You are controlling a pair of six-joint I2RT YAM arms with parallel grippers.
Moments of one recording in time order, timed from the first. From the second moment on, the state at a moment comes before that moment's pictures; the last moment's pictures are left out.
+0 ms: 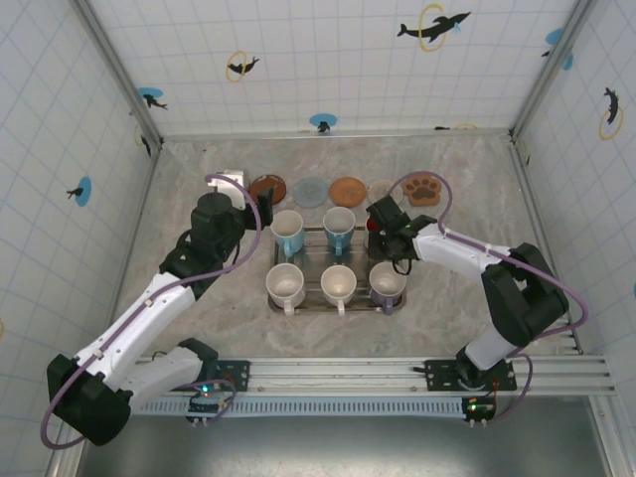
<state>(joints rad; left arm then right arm) -0.52 1.00 0.81 -0.11 -0.20 -0.21 0.64 1.59 0.96 -0.51 0.11 0.57</state>
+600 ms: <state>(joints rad) -0.52 1.00 0.81 -0.11 -0.20 -0.21 0.63 1.60 0.96 -0.50 0.09 0.57</state>
